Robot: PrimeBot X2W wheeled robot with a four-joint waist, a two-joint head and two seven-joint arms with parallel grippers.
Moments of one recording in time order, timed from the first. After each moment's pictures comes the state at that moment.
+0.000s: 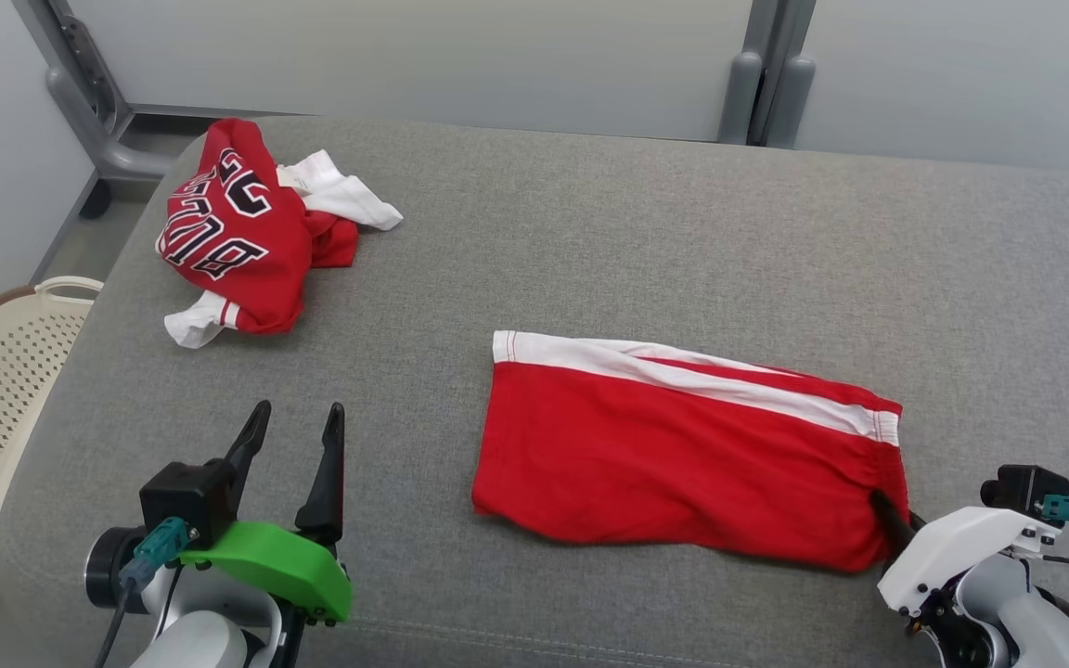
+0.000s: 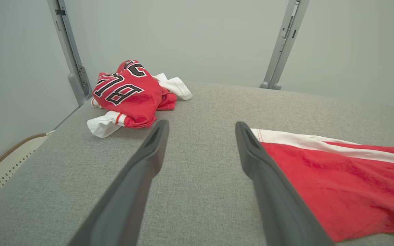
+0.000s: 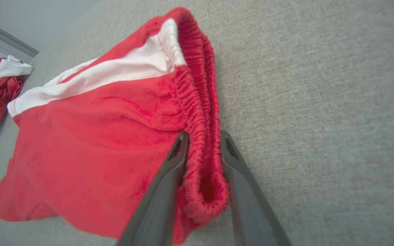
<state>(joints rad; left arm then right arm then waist) -0.24 0.45 -0.64 0.14 -0.73 0.27 -0.21 -0.25 -0.26 0.23 0.71 0.85 0.13 0.01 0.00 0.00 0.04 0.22</state>
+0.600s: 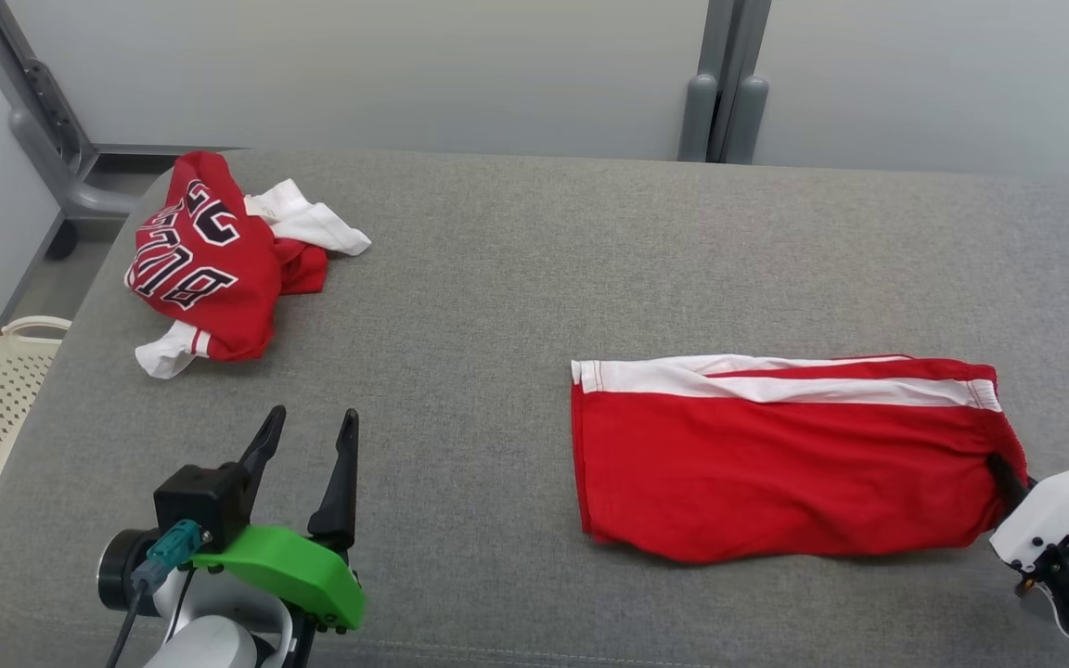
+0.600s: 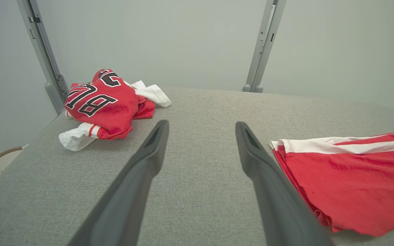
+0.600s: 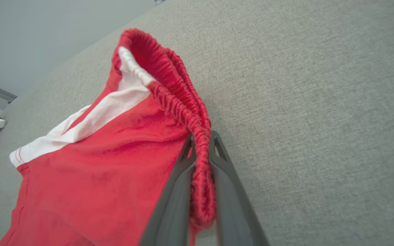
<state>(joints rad) -0.23 0.45 -0.66 0.13 -0.73 0.27 -0.20 -0.31 -0.43 0.23 0.75 0.97 0.13 0.03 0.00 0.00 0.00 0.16</state>
